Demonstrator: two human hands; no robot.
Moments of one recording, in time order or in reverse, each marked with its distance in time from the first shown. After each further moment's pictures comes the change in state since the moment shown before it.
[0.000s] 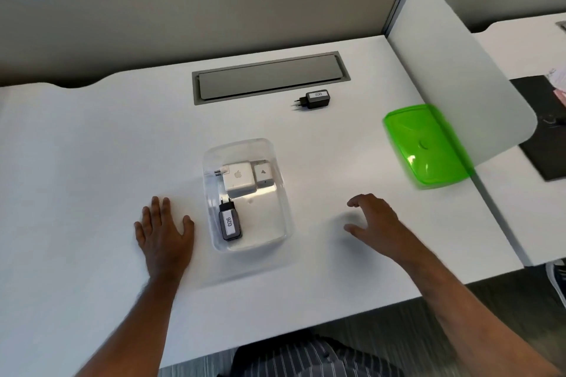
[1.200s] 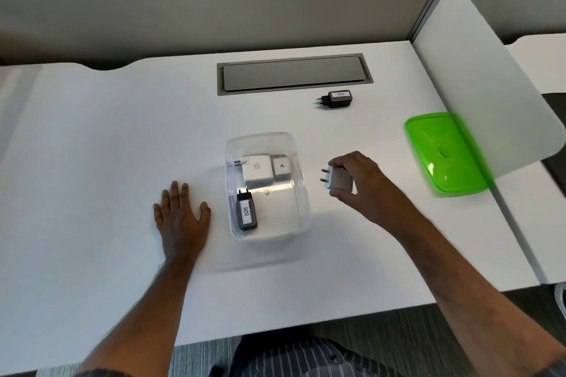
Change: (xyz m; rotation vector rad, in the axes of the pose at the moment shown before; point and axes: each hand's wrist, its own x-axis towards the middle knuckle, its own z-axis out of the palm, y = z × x) left_hand -0.003 0.004 -0.007 -0.038 0.015 0.018; right_hand 0.032 -0.107 -0.048 0.051 0.091 -0.320
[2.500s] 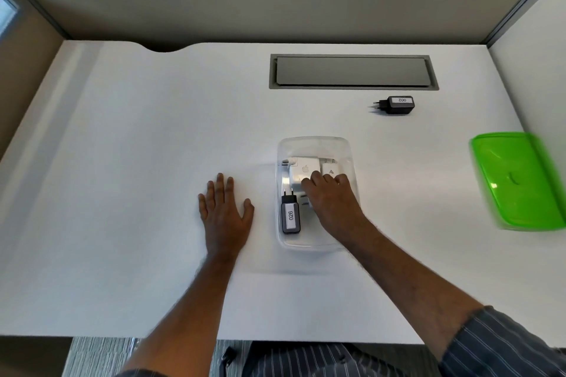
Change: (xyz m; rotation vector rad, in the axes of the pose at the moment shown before) left_hand 0.004 -0.006 0.005 0.026 0.011 0.009; right_hand 0.078 -0.072 0.137 -0.661 -0.127 -0.225
